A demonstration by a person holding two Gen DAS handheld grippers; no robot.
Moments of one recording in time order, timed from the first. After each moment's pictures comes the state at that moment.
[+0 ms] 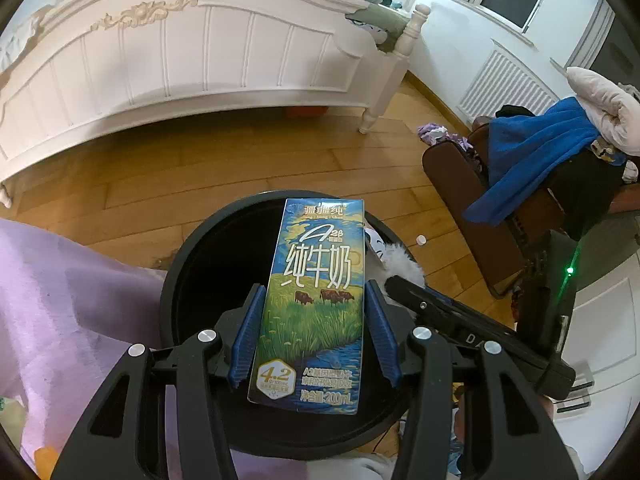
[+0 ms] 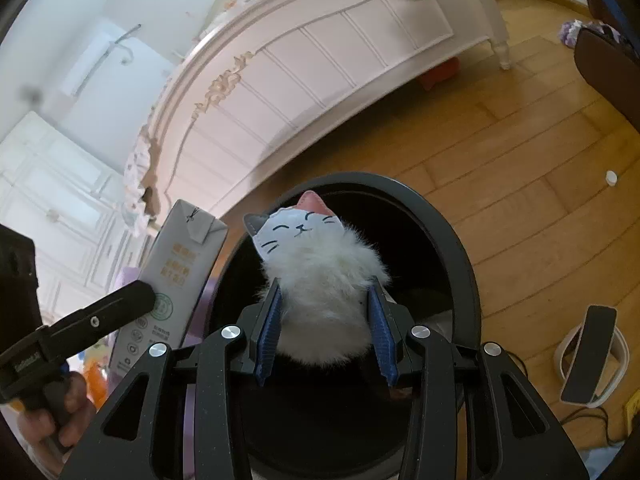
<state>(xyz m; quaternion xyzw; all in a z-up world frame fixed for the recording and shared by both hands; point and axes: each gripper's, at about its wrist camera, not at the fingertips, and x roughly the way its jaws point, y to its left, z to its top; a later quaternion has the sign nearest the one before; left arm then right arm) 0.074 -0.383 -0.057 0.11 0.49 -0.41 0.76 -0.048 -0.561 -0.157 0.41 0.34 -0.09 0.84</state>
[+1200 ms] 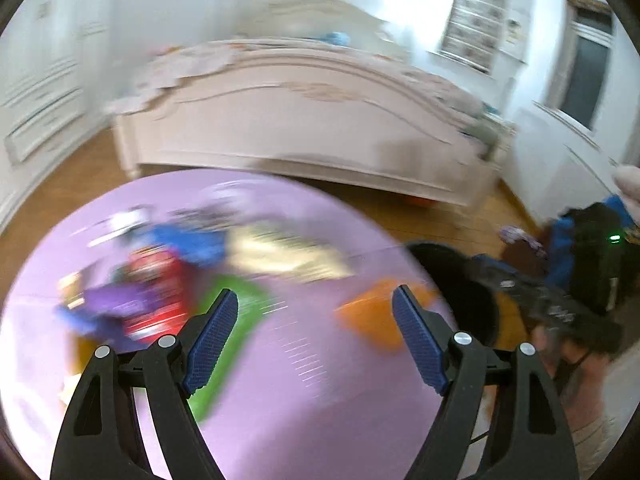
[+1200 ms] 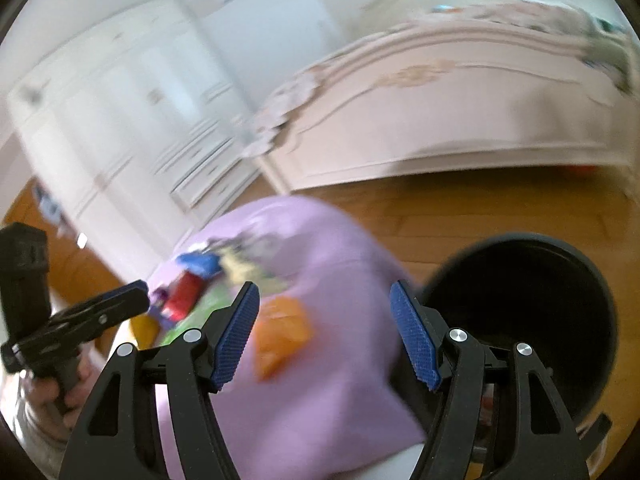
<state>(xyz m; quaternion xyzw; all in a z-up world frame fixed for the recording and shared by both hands) 0.017 -0.098 0.037 0.02 0.38 -0.21 0.90 -0.008 -0.364 -0.006 0.20 0.33 0.13 0.91</state>
